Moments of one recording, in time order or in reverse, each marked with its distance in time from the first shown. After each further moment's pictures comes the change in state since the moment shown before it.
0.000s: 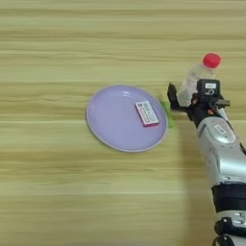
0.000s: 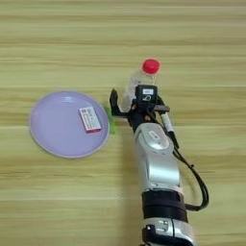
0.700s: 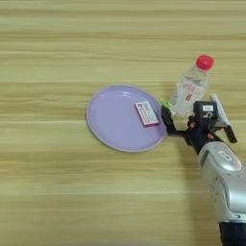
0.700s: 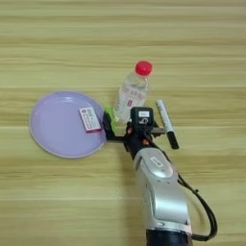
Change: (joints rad) arm 0.260 0.029 0.044 -0.332 0.048 0.183 0.065
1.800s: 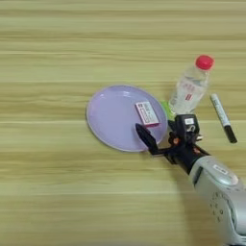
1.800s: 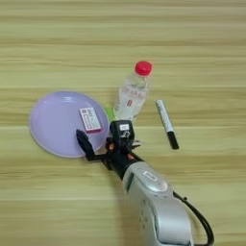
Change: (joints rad) arm 0.111 -0.003 0.093 -0.198 0.130 0.210 0.164
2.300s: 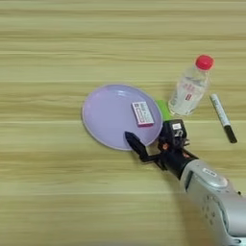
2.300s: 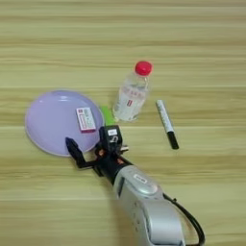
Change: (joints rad) arm -0.008 0.005 0.076 0.047 -0.008 -0.005 0.023
